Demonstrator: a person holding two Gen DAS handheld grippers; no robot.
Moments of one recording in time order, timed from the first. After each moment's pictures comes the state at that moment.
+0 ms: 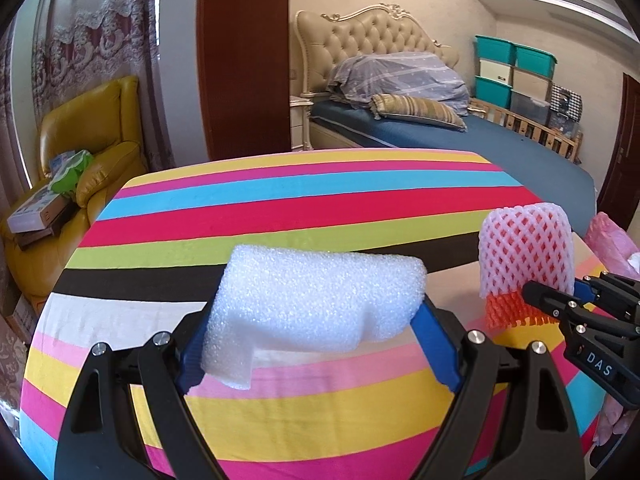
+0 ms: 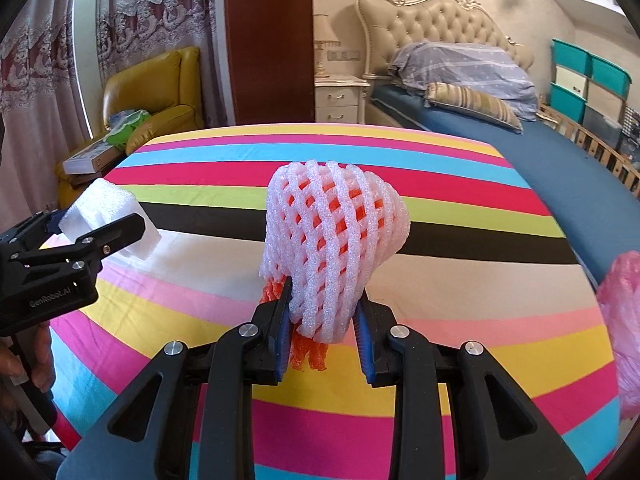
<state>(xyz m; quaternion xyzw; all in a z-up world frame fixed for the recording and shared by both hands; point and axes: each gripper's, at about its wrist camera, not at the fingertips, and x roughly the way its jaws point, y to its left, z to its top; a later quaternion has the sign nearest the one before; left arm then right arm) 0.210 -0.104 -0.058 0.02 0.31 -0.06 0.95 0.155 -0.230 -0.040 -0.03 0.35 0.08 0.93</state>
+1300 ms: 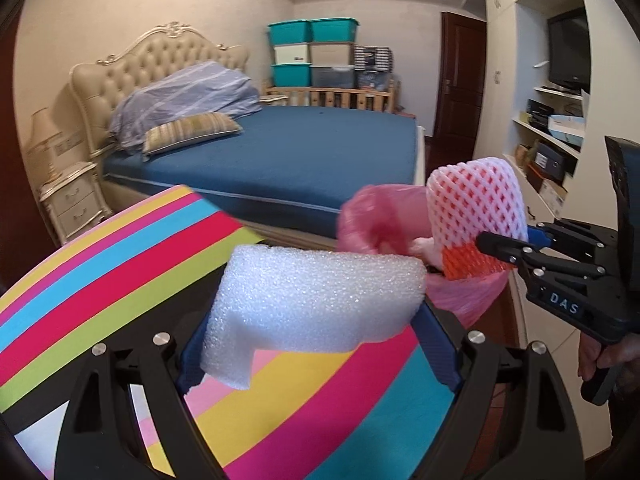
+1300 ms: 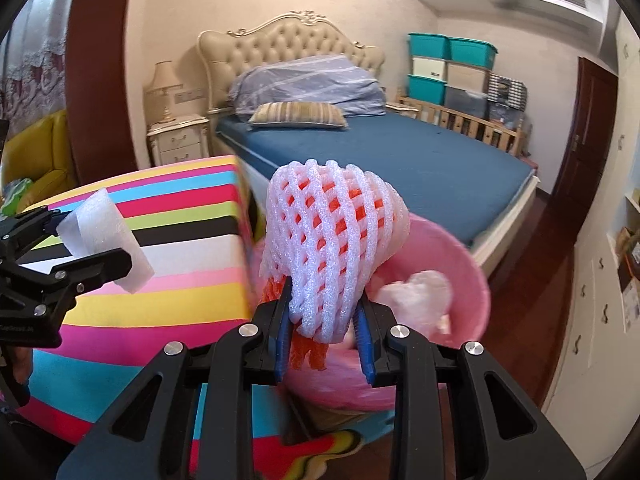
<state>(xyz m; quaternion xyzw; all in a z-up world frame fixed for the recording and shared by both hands) 0.179 -0.482 -0.037 0.12 0.27 -0.39 0.87 0.037 -0.564 -0.004 0.02 0.30 -0.14 0.94</state>
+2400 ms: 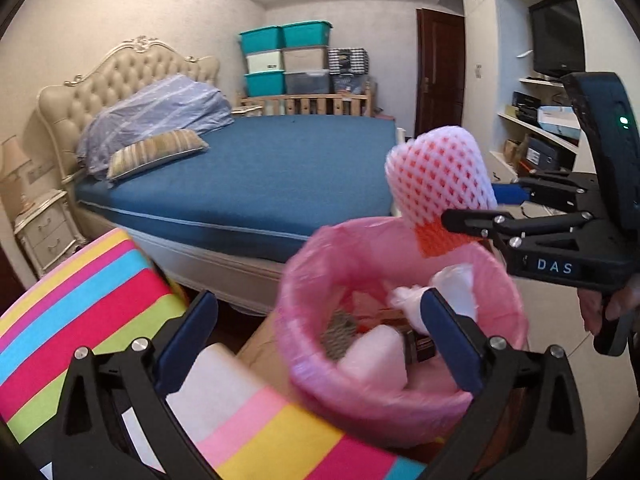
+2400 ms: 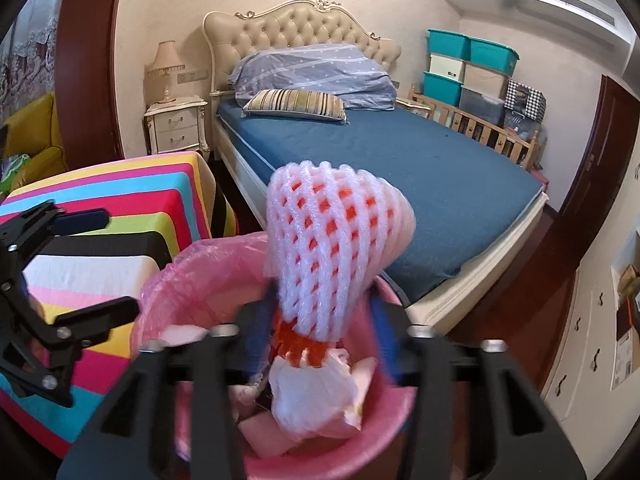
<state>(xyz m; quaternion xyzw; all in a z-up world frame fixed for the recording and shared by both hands) 0.229 -0.633 -0.054 0.14 0.25 -0.41 0.87 0.101 -0.663 0.009 -0.02 0.33 -0.12 0.94</state>
